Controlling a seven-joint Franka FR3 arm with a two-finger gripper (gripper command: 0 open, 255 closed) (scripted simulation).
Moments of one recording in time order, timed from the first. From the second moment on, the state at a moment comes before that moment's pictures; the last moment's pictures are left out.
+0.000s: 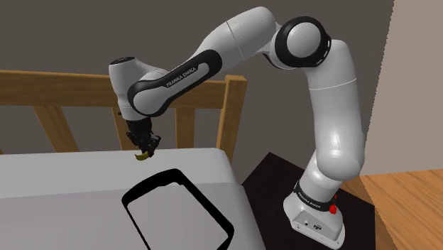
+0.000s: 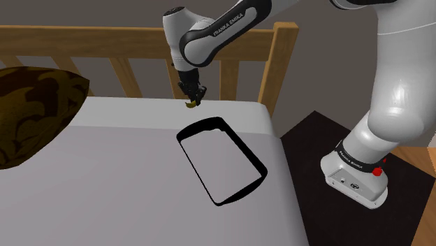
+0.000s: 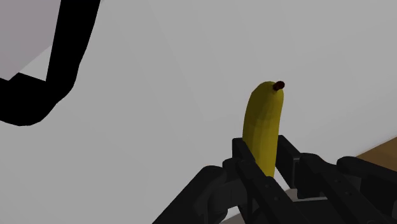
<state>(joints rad) 0.02 0.52 0.54 -1.74 -0.32 2.08 1.96</state>
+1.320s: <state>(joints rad) 0.00 0.42 0.58 -1.64 -0.25 1.88 1.92</state>
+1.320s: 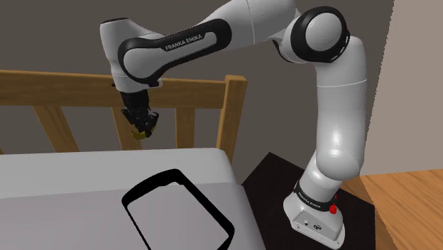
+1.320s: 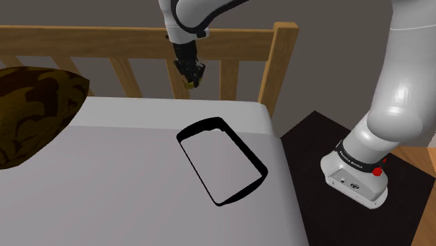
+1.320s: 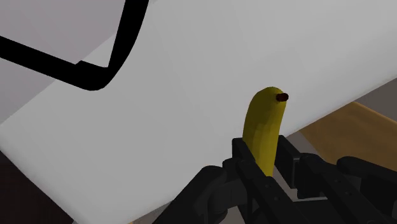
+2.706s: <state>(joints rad) 0.05 -0.02 0.73 -2.10 0.02 1.98 2.04</state>
